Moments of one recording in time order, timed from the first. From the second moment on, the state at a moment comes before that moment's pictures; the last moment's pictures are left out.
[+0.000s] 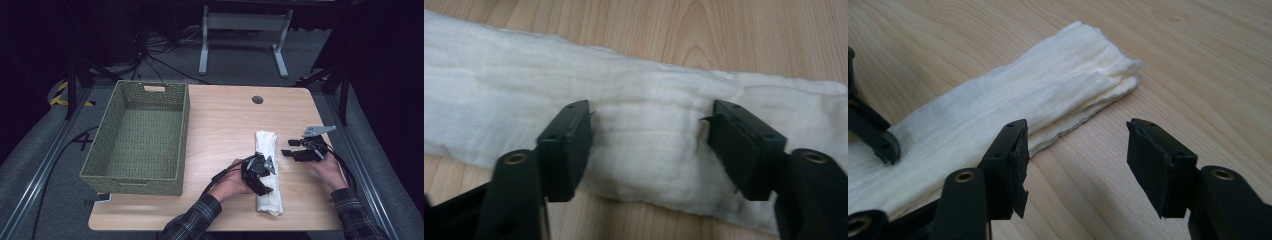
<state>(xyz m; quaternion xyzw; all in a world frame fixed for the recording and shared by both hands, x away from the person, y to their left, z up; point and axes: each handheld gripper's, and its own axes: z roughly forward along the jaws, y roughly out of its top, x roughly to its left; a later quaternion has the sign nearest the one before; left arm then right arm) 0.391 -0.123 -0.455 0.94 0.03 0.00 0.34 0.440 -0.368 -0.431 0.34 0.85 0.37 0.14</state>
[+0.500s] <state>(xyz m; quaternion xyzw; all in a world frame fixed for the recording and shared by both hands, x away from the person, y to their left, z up) 0.385 -0.109 -0.451 0.94 0.05 -0.05 0.33 0.440 -0.367 -0.431 0.33 0.86 0.38 0.13</state>
